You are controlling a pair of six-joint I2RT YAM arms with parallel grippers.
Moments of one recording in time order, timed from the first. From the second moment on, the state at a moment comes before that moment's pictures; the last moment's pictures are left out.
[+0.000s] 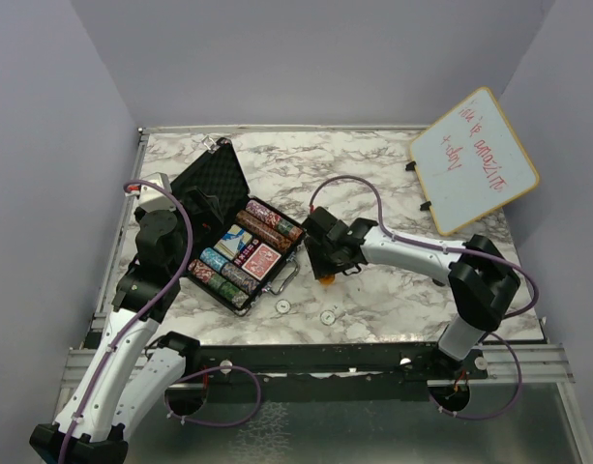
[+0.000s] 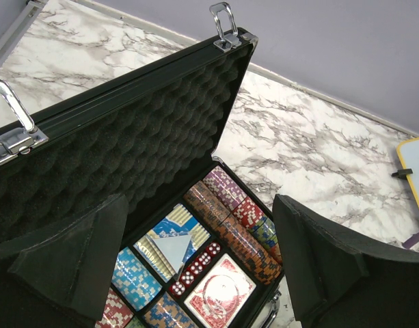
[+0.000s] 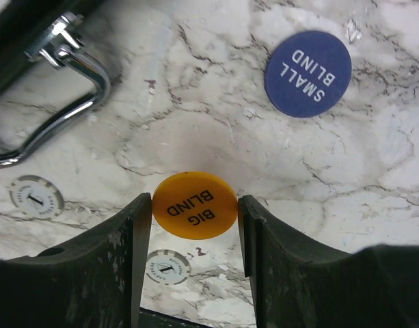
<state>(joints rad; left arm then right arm) -0.32 0.67 0.78 -0.29 -0.34 -0.44 0.90 1.69 1.14 -0.63 0.18 0.50</state>
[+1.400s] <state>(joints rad) -0.32 0.67 0.78 -0.29 -0.36 -0.44 0.98 2.08 1.62 -0.48 -0.02 0.39</state>
